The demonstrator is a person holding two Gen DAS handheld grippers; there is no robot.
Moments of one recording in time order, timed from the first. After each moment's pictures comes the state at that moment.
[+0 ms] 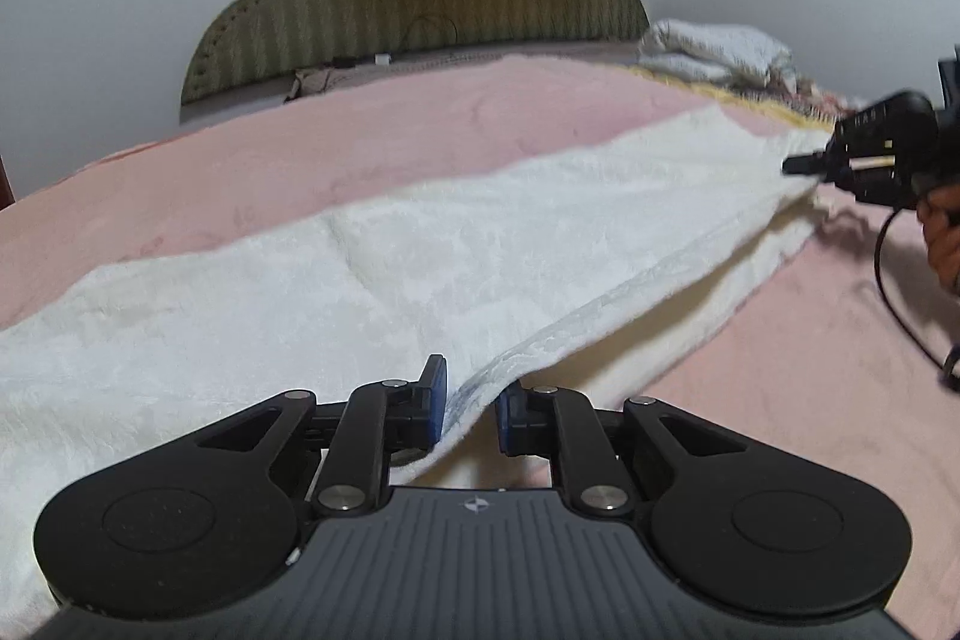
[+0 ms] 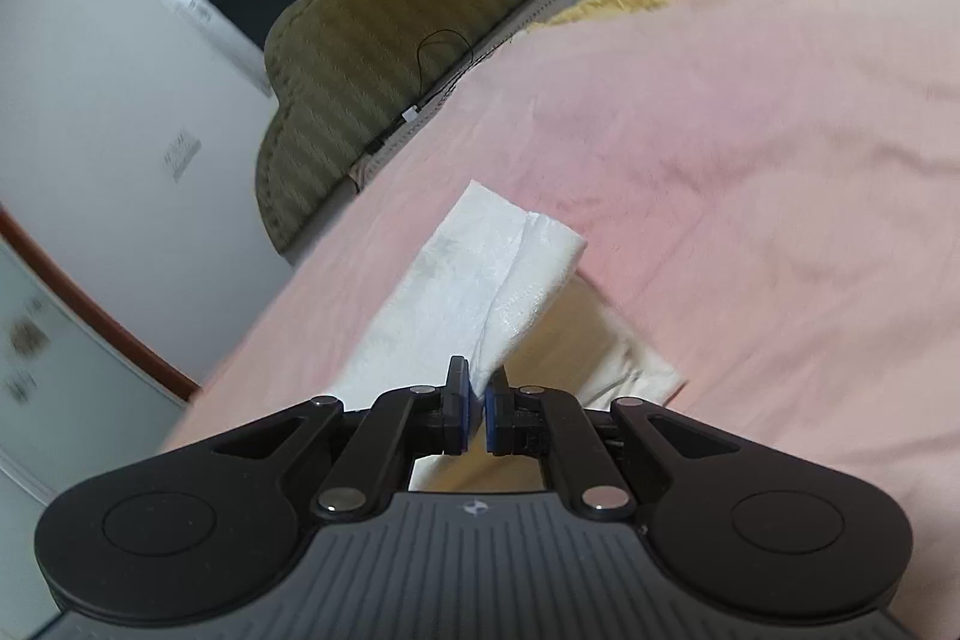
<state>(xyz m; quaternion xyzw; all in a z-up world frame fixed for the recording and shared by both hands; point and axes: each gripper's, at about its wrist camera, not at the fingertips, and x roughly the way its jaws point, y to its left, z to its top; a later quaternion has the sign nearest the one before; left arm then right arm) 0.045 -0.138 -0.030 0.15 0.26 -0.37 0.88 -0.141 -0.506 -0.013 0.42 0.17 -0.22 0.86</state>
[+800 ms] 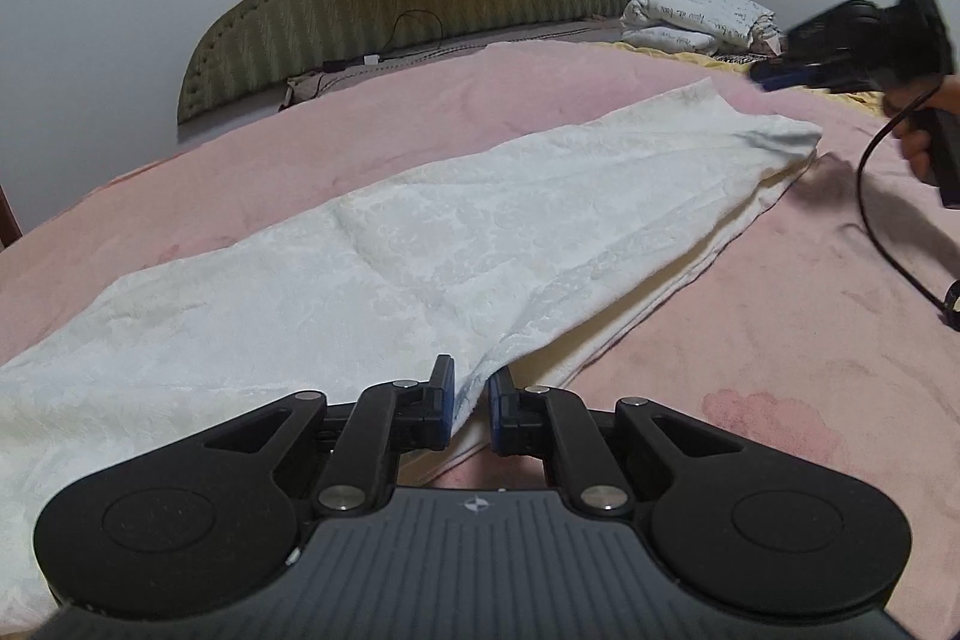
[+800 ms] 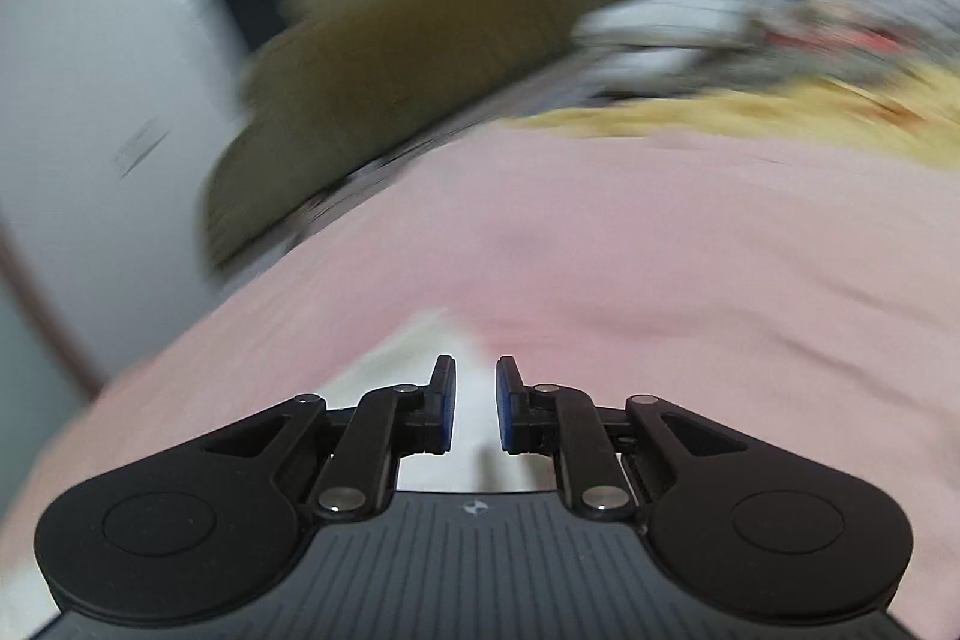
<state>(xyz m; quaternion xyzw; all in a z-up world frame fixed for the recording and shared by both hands) 0.028 -0.125 -0.025 0.19 0.25 -0.37 0.87 -0.113 -0.492 0.030 0.27 0.18 -0.23 0.92</state>
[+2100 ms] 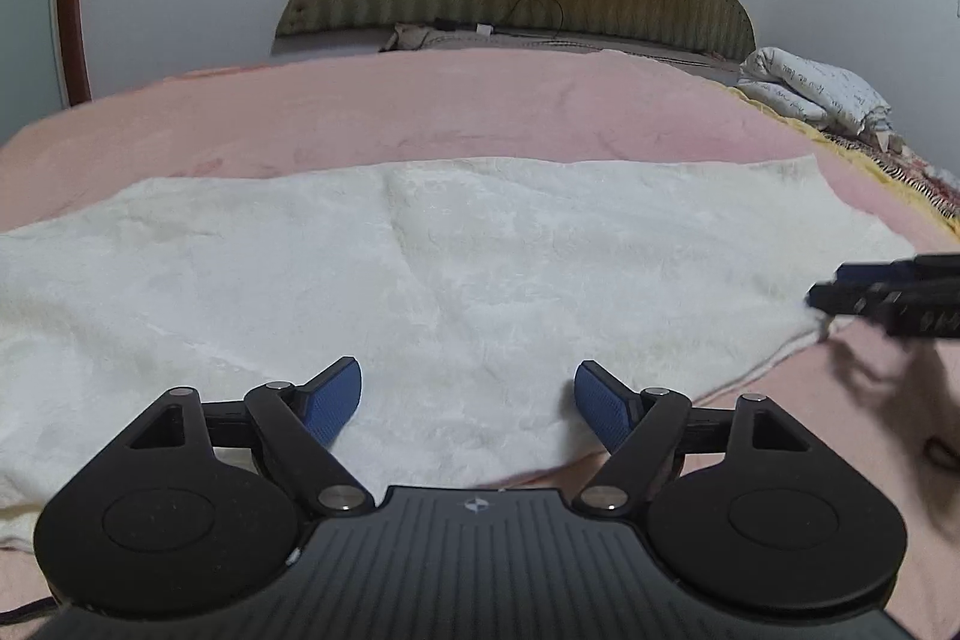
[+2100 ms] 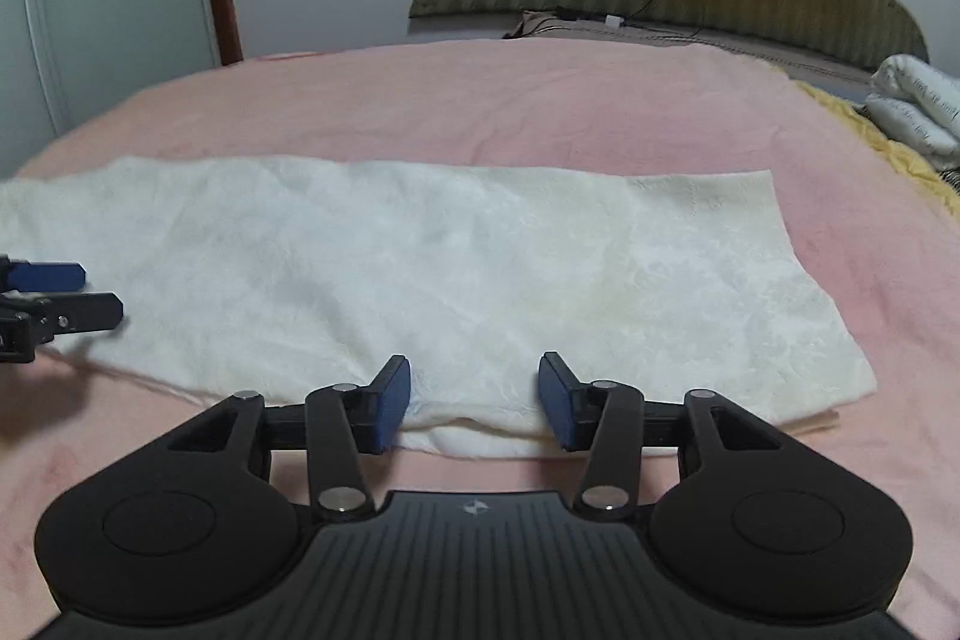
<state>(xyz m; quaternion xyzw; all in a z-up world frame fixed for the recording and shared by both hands) 0.042 -0.148 -0.027 0.08 0.29 -0.27 0.91 -0.098 -0.378 0.013 0.07 0.32 -0.10 0.94</state>
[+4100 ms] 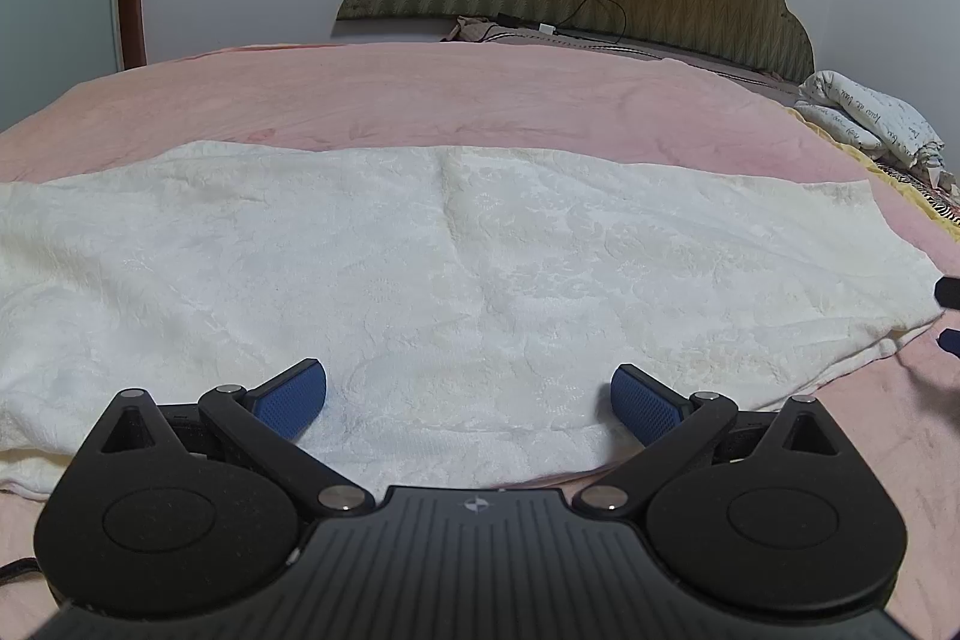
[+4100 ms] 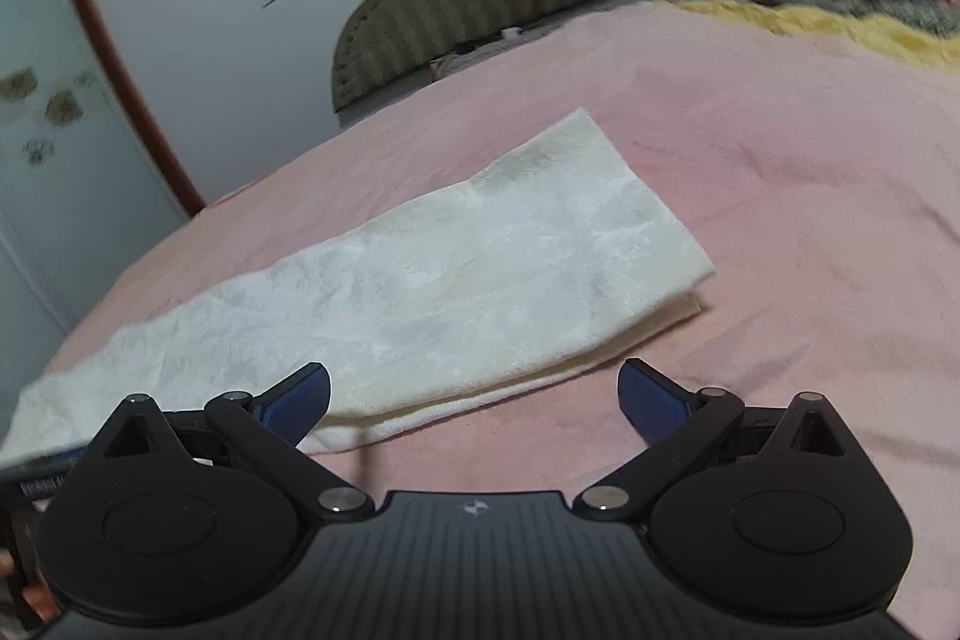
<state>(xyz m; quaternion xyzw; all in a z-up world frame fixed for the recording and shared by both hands) 0.045 -0.149 -0.026 0.05 0.32 -0.21 0.92 -0.161 -0.458 0.004 0.32 0.25 -0.13 0.91</state>
